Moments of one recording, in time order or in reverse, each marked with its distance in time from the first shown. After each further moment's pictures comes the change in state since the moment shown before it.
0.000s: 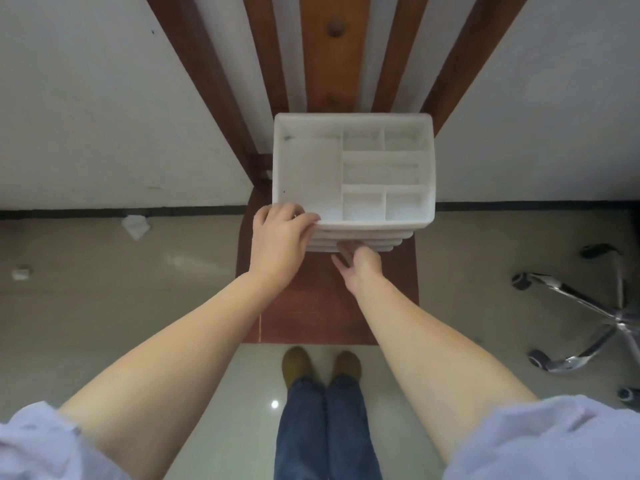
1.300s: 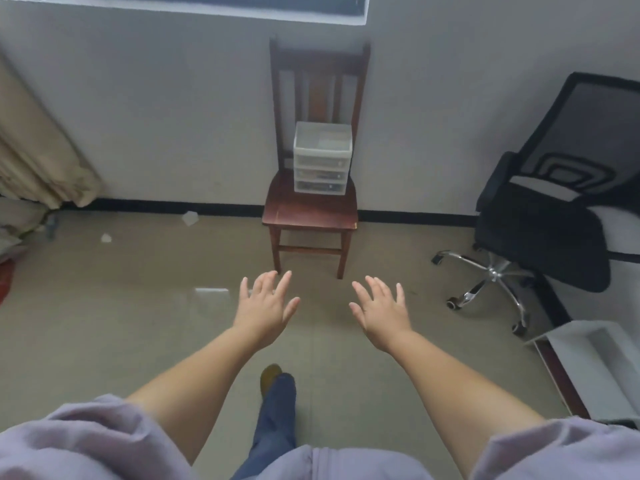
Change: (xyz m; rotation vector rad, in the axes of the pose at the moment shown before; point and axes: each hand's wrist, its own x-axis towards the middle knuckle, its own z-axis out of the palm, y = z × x) left_hand -0.666 0.194 -0.163 0.275 -0.219 -0.102; right_hand -0.453 0.228 -0.524 -2.184 0.051 -1.224
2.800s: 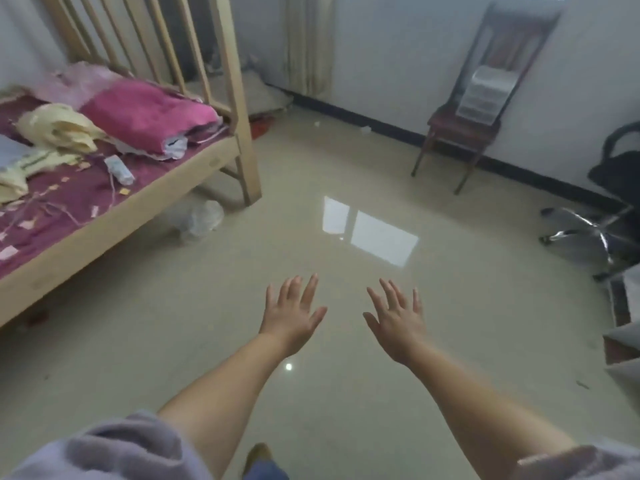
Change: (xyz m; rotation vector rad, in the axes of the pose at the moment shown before) left_hand -1.056 0.154 0.133 -0.123 0.014 -0.483; right_hand -0.922 -0.171 0.219 -0.201 0.000 -0.522
